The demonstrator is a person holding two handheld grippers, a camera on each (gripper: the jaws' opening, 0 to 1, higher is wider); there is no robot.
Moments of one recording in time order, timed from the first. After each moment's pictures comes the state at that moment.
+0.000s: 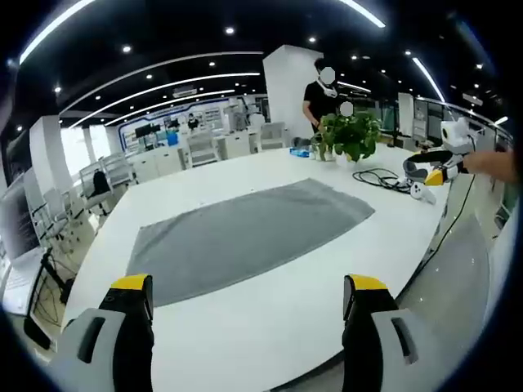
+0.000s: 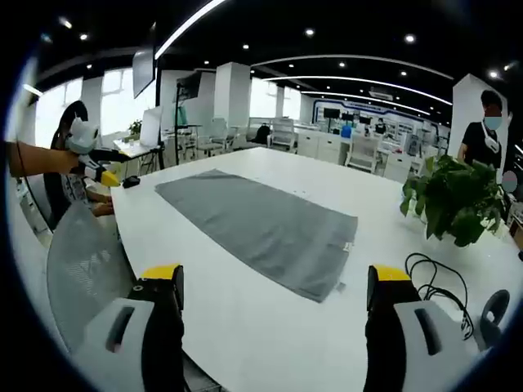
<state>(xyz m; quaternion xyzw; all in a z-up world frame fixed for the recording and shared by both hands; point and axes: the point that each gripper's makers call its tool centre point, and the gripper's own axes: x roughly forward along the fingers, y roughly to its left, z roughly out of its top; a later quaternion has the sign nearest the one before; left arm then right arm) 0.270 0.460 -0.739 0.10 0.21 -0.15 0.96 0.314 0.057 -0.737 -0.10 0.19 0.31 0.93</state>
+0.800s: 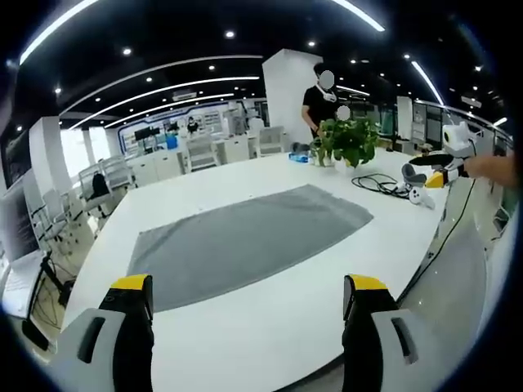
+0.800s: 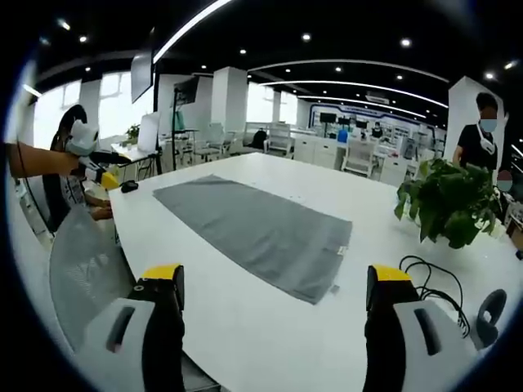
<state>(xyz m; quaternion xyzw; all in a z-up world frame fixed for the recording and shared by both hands) 0.271 0.459 -0.732 0.10 0.21 -0.15 0.96 0.309 0.050 -0.728 -0.10 0.18 0.30 0.93</state>
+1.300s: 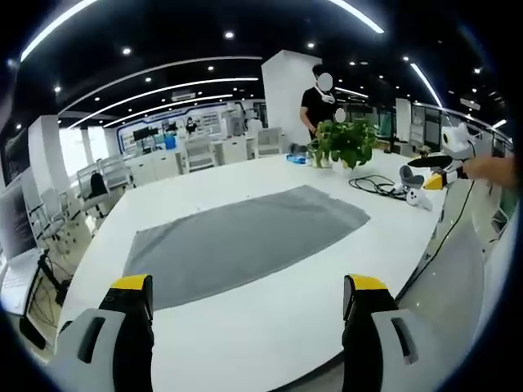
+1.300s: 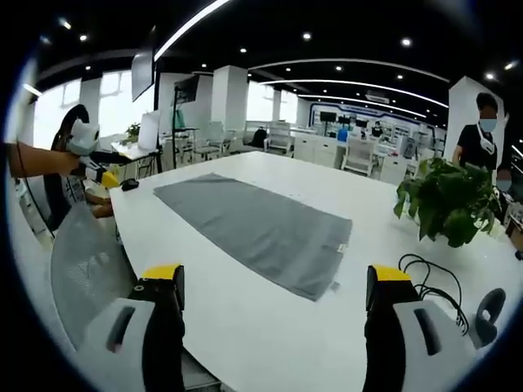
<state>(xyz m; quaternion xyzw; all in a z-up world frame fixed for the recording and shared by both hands) 0.270 0.455 -0.732 0.09 0.20 -0.15 0.96 0.305 0.048 -0.728 -0.10 0.18 0.30 0.93</state>
